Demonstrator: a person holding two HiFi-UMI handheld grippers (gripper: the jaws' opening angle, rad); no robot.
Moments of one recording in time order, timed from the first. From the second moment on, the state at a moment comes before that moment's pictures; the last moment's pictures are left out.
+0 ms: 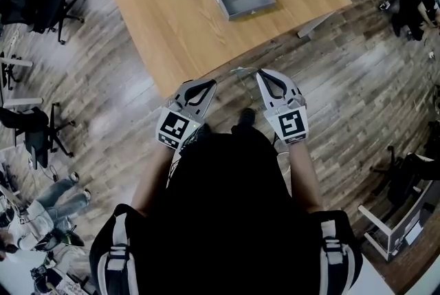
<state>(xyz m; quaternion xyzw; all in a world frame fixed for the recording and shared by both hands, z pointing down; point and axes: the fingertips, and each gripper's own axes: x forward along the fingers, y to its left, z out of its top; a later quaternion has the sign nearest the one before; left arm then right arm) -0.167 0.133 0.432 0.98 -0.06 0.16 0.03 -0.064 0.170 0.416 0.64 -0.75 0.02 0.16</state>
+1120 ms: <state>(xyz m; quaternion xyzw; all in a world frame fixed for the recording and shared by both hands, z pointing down) -0.051 0.168 0.438 0.98 -0.11 0.17 0.02 0.051 0.195 0.428 0.61 -0.78 0.02 0.15</state>
